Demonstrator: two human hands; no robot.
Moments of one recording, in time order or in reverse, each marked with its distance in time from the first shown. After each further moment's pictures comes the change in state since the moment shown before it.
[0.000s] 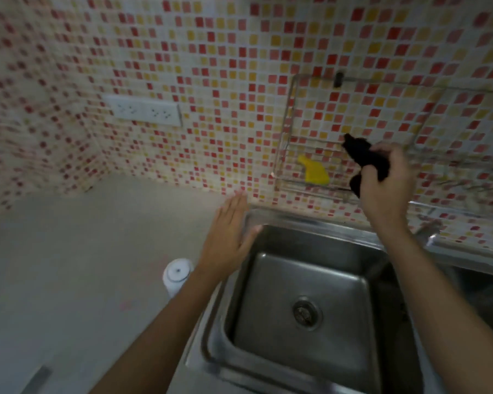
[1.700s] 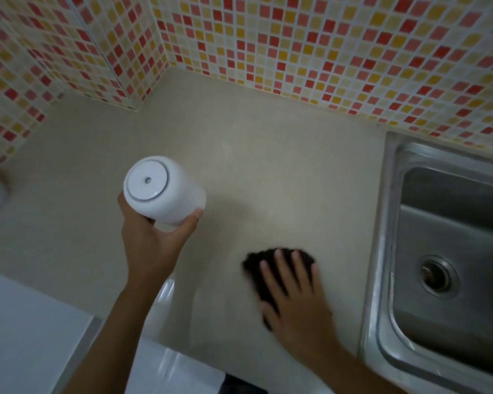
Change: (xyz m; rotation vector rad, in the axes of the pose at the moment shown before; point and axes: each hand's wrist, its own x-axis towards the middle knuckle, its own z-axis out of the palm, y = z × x) left_hand -0.147 -0.351 -0.161 -0.358 0.384 -0.643; right_hand -0.418 -0.068 0.310 -0.658 -1.041 -0.296
